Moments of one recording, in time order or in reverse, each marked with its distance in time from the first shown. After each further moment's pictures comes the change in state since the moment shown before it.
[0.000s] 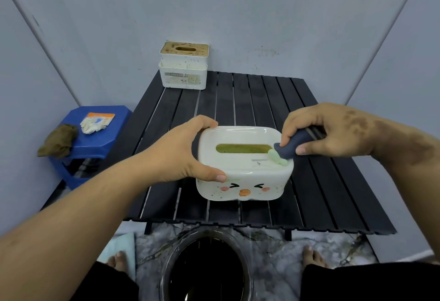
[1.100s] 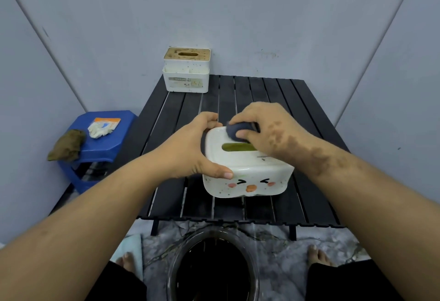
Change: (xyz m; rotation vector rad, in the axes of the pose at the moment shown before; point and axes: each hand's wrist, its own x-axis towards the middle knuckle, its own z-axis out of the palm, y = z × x) left_hand 0.005 0.007 0.003 -0.059 -0.012 -0.013; right_hand 0.064 -0.054 0.055 -0.179 0.299 0.149
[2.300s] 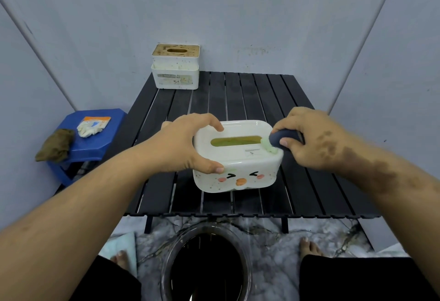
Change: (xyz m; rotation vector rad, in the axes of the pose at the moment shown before) left_hand -0.010 0.032 -0.002 0.247 0.001 -0.050; right_hand -0.070 0.049 -0.032 -0.017 -0.005 0.139
